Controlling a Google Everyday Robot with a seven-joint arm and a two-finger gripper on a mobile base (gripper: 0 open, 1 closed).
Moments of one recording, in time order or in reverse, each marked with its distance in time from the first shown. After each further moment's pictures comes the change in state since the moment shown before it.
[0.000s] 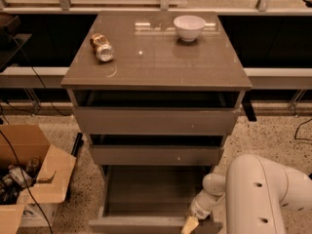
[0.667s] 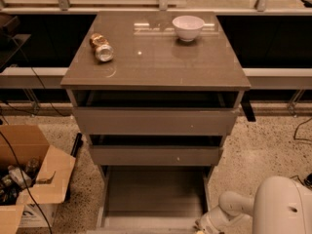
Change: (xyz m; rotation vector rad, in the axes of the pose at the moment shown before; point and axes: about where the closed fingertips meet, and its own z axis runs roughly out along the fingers) arm 0.047 0.050 0.014 -0.104 -0.172 0.192
